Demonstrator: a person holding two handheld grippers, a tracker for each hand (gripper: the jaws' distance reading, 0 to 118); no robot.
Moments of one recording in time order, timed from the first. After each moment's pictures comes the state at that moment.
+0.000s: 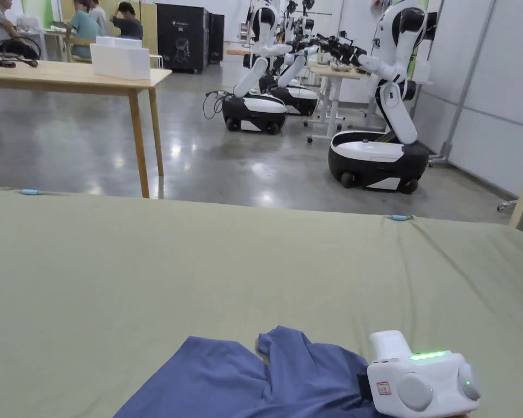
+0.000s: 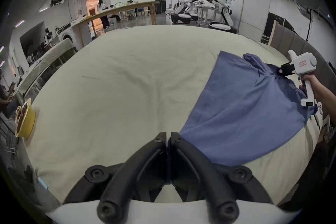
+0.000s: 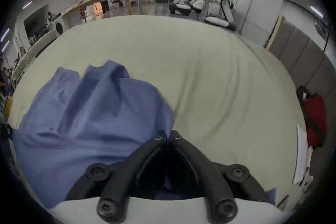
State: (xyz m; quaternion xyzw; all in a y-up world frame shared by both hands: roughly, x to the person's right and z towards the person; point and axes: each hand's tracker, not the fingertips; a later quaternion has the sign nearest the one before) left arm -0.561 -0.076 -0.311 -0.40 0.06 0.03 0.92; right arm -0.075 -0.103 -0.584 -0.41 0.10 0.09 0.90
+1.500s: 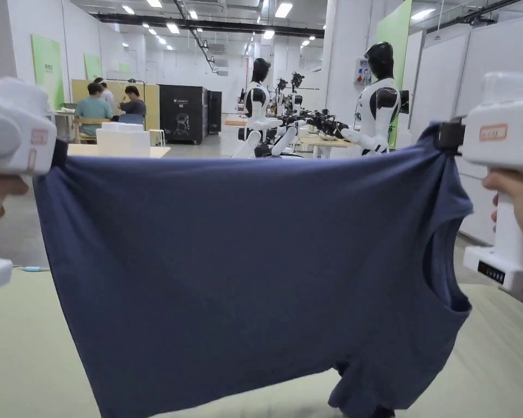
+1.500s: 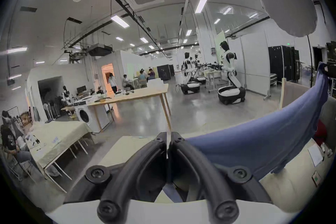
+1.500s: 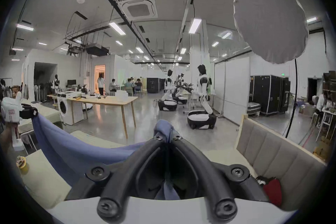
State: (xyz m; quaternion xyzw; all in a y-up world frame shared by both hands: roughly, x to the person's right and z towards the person) left arm -0.550 0.273 -0.544 -0.12 0.11 -0.07 0.98; right arm 0.011 0.306 -0.589 -0.05 0.06 0.02 1.00
